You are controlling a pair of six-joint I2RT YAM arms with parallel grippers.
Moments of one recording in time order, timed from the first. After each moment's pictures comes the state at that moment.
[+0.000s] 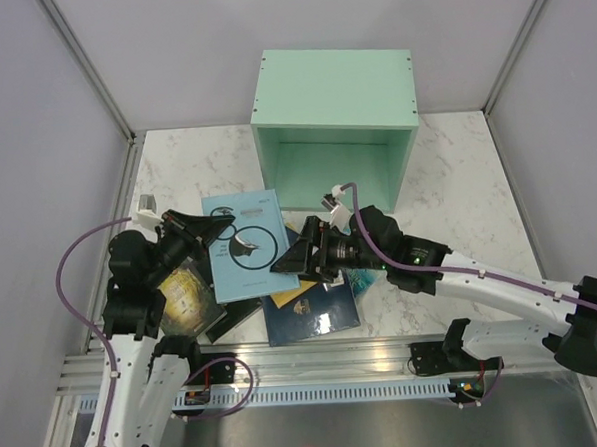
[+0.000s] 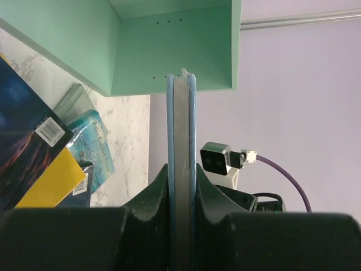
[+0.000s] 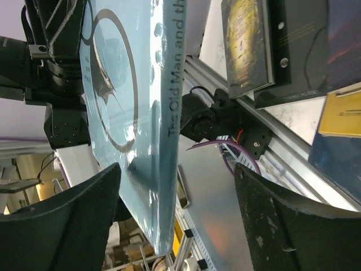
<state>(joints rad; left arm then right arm) -0.07 0.57 0.69 -0.25 0.53 -1.31 1.00 1.14 0.92 -0.09 -0.26 1.21</state>
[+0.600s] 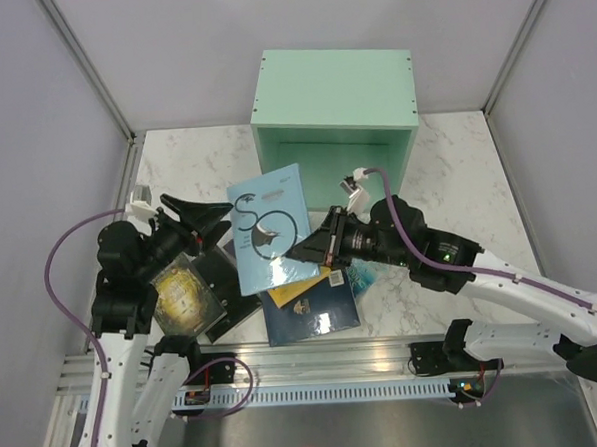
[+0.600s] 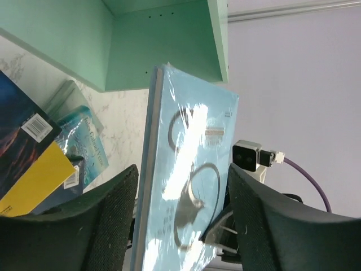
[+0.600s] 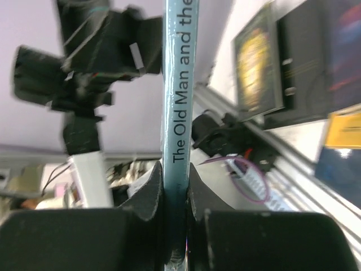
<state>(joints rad) -0.08 0.58 0.80 -0.35 0.55 -1.30 1.05 1.07 1.06 -0.22 -0.13 1.18</state>
